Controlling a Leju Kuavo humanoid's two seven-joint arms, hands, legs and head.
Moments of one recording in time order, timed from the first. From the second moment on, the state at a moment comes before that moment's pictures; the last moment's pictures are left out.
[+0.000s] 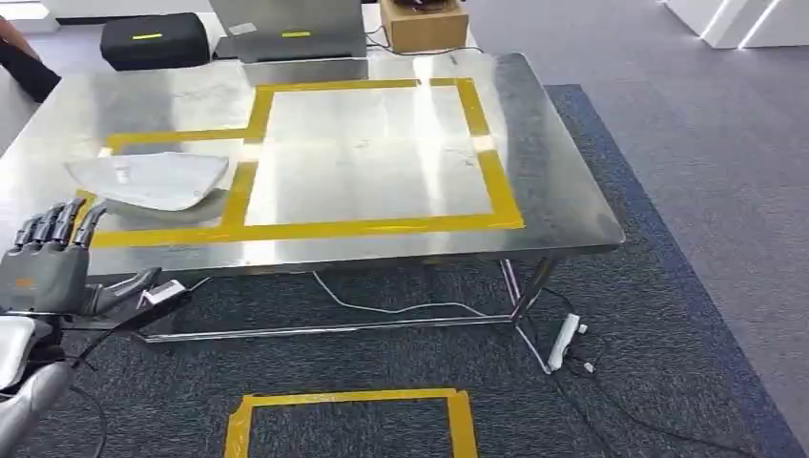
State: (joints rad) left arm -0.20 0.42 -0.24 -1.52 -1.29 0.37 0.14; right arm -0.02 0.15 -0.52 -0.18 1.03 -0.16 -0.17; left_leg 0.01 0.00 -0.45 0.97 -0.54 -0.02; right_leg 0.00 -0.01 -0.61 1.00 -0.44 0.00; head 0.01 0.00
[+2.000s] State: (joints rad) left arm 0.00 -0.13 -0.05 -0.22 -0.60 0.30 0.01; right arm -0.03 0.15 -0.73 -0.19 0.87 -0.18 0.19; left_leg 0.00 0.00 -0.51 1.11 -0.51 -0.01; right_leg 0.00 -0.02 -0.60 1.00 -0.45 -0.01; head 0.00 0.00
